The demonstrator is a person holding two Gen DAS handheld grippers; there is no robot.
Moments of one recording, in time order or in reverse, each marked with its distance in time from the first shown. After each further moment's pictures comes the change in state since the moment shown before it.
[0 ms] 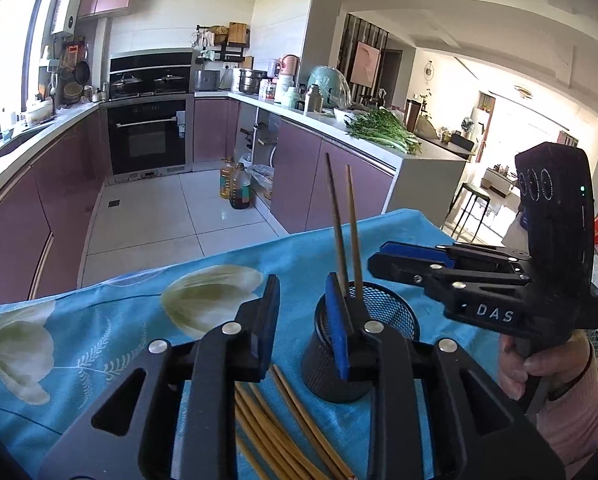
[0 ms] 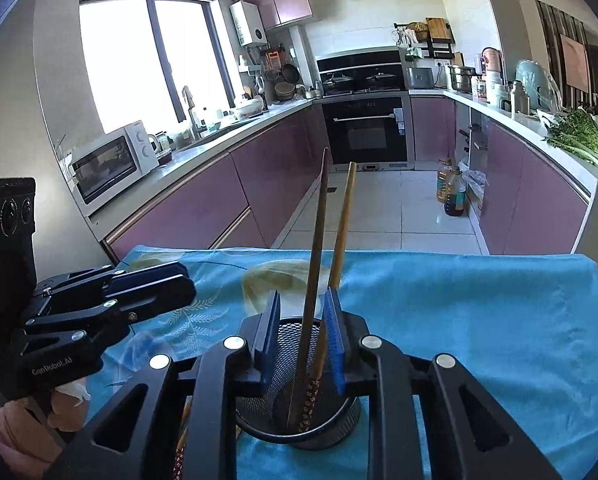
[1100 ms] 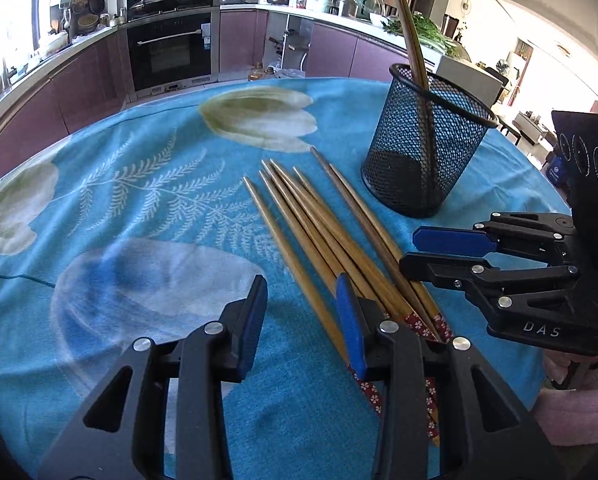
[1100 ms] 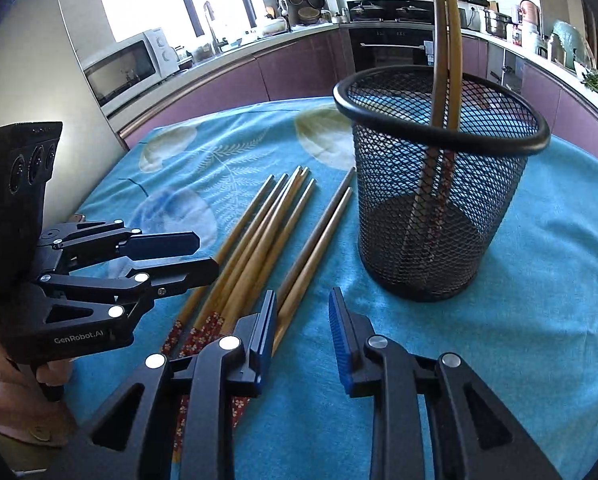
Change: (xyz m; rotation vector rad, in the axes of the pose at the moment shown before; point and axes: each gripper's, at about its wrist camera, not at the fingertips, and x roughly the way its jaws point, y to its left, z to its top) left arm 0.028 0.043 -0.143 -0.047 0.338 0.076; right arm 0.045 0.060 -0.115 -0.049 0.300 0.044
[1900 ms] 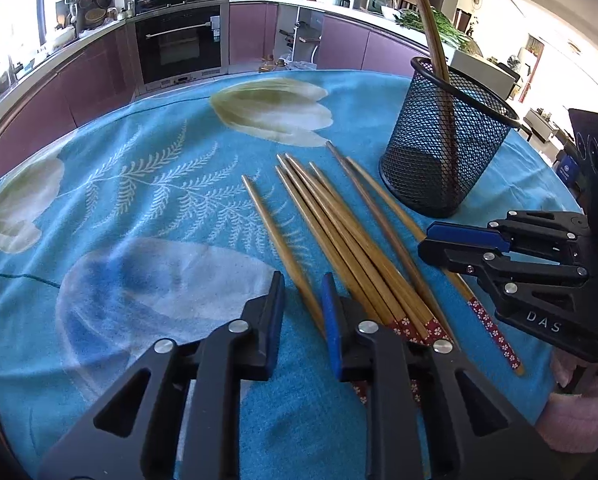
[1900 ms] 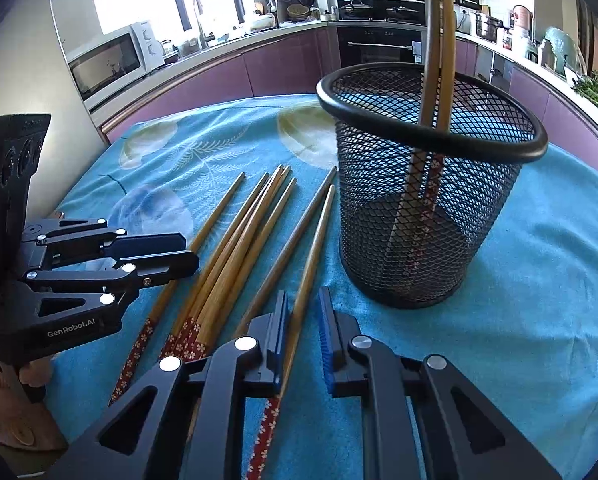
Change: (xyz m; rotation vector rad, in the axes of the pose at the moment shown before) left arm 0.004 0.005 0.001 -0.023 0.023 0.039; right arm 0.012 0.000 0.008 0.003 0.008 -0.073
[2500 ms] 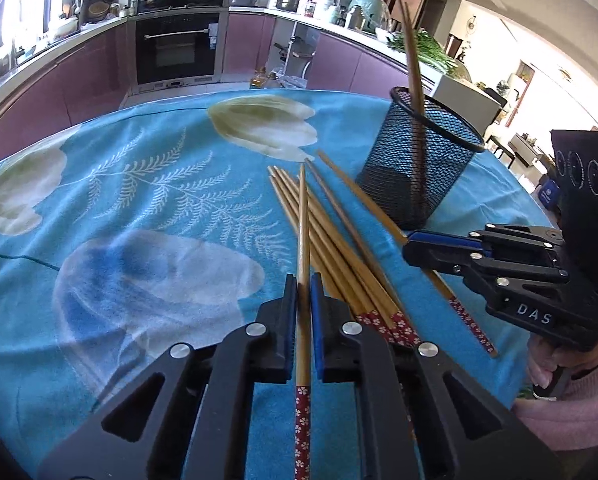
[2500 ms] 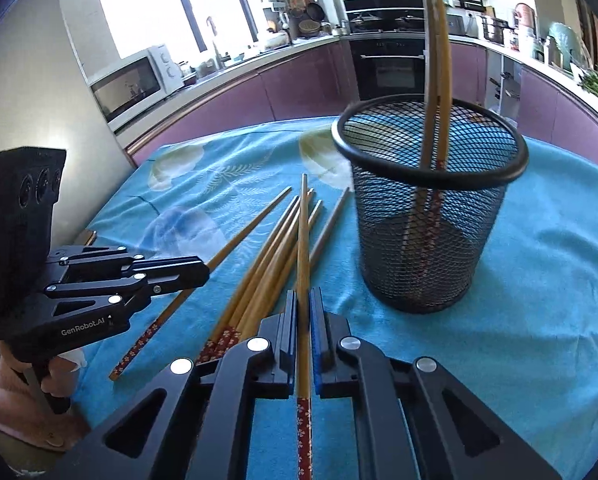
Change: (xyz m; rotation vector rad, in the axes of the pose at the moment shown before) left arm -0.022 0.002 -0.007 -0.043 -0.059 -0.085; right arm -0.021 0.002 0.001 -0.013 -0.049 0.104
